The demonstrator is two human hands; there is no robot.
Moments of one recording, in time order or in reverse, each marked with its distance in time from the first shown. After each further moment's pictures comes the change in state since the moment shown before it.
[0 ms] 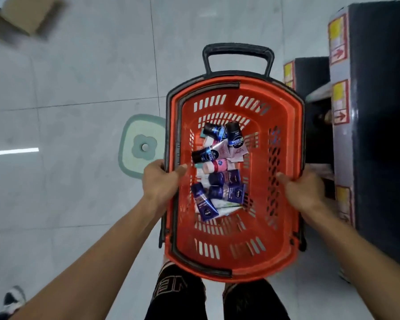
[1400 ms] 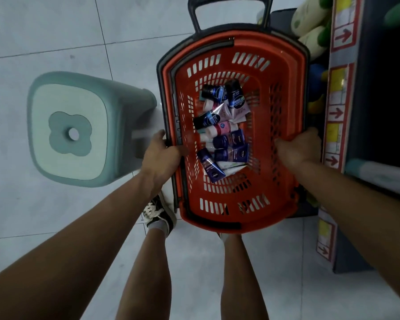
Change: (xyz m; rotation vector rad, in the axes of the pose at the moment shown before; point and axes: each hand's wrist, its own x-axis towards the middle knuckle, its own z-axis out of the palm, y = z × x) left_hand 0.231 -0.094 0.145 0.154 -0.233 -0.075; right_hand 0.257 0.071 0.164 -0.064 0.033 0.160
